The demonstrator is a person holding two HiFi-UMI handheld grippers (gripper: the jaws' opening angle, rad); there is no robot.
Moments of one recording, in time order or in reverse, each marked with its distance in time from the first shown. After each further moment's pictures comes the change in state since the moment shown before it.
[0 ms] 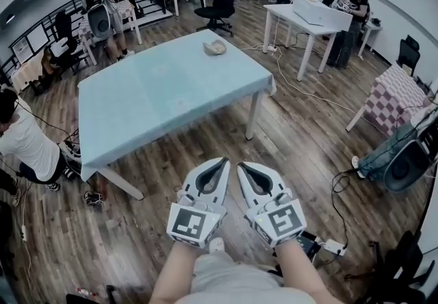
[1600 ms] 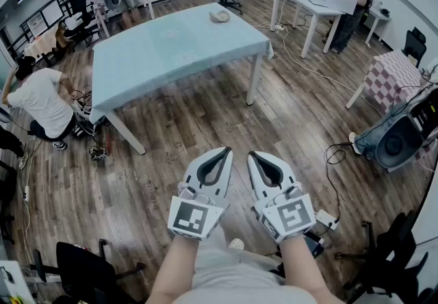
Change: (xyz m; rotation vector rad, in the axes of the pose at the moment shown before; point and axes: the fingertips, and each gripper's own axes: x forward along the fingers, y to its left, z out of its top) left arm -0.139 -0.191 0.019 -0.001 0.004 0.073; right arm -0.226 0.072 0.009 0.024 0.001 0.009
